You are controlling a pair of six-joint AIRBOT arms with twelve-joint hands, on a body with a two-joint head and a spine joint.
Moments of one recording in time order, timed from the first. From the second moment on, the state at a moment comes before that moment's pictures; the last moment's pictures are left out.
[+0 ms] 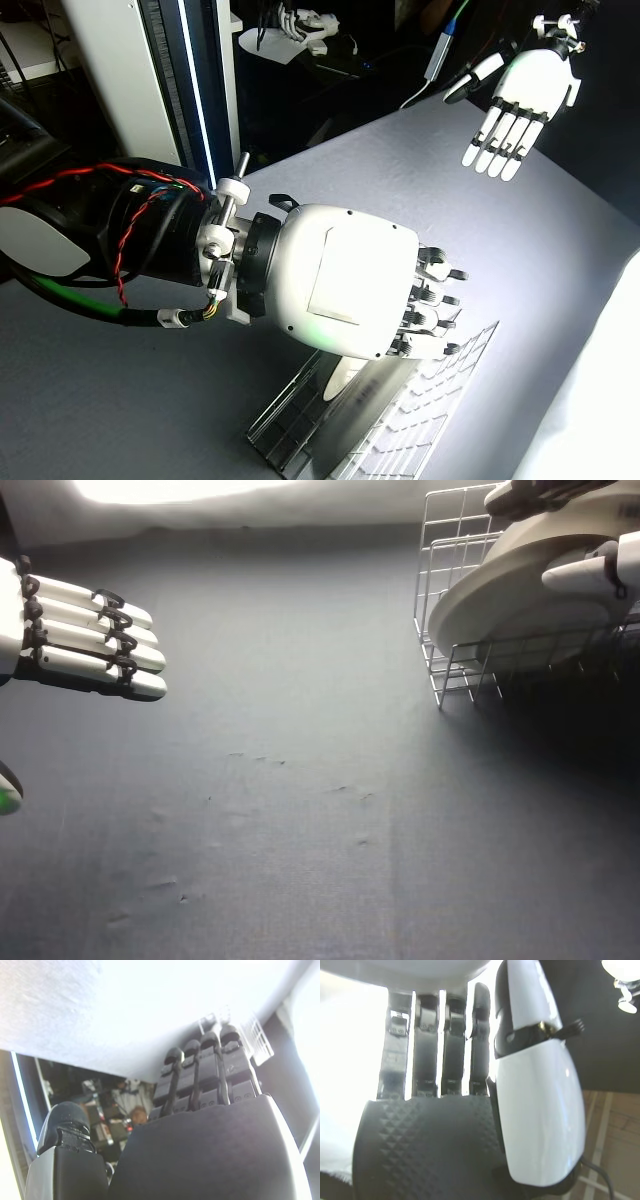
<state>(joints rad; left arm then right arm) 0.26 -0.88 1.57 1.79 -1.14 -0.33 -0.40 -0.90 1.18 -0.15 0.58 -0.27</state>
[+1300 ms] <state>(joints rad) 0.19 -0.84 1.48 1.78 -1.23 -0.26 -0.33 -0.89 1.11 -1.07 0.92 -0.31</state>
